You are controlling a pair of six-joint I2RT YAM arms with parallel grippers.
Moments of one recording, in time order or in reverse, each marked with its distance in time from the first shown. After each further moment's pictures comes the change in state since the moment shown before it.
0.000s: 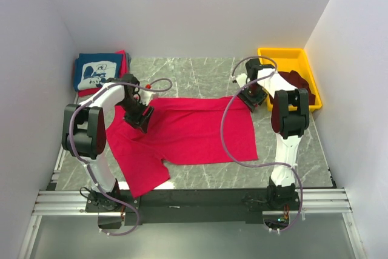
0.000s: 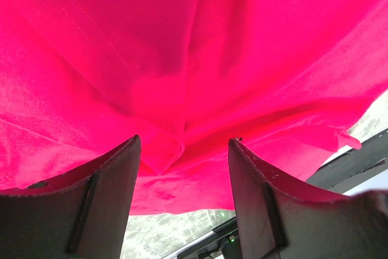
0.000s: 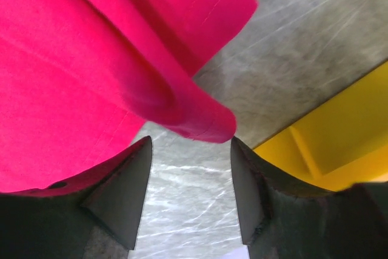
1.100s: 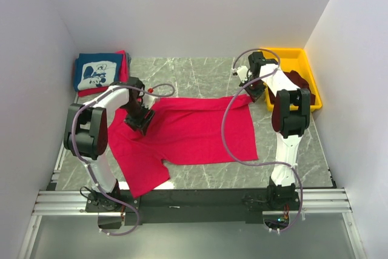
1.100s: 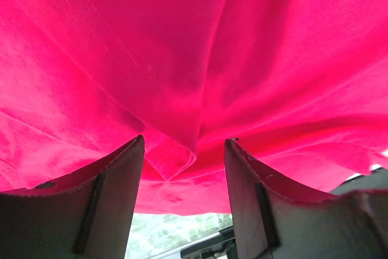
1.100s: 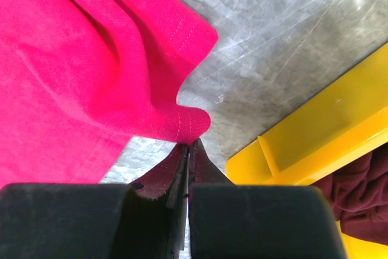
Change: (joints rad) left arm -0.046 0.004 -0.040 0.058 -0.118 -0.052; right arm -0.018 0.013 0.101 -0.010 -0.069 -0.038
